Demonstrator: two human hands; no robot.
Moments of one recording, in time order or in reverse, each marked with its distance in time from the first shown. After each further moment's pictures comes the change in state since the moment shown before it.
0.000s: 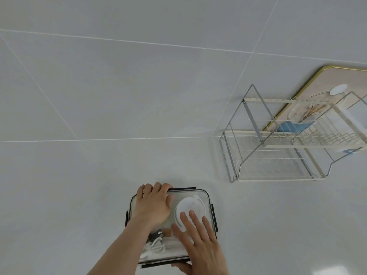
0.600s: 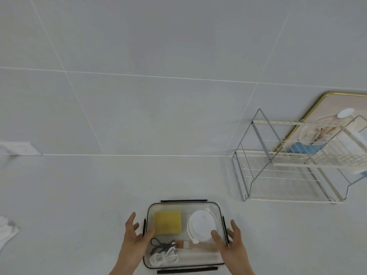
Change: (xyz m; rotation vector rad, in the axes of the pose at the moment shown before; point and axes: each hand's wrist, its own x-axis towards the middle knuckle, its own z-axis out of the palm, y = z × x) left_hand -0.098 -0.057 0.003 -1.130 0.134 -0.519; right_hand 0.006 0.035 -0.021 1.138 0.168 0.948
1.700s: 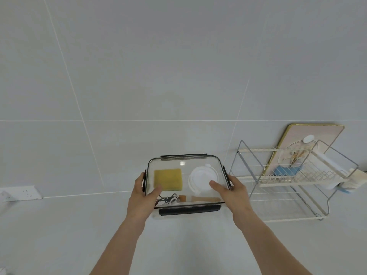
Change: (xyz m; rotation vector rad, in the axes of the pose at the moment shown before) left_hand -0.002 0.188 -0.040 -0.185 0.015 0.360; right_hand -0.010 -0.222 -0.028 0.254 0.136 -0.289
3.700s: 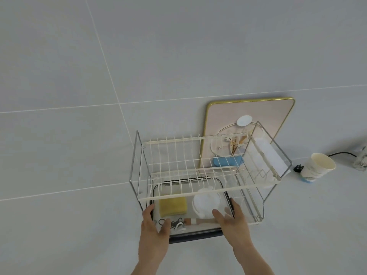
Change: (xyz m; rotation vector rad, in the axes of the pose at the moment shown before) left_hand -0.050 -0.099 0.451 0.376 0.005 -0.085; right_hand 0.214 0.195 -0.338 -0.130 -0.029 0.191
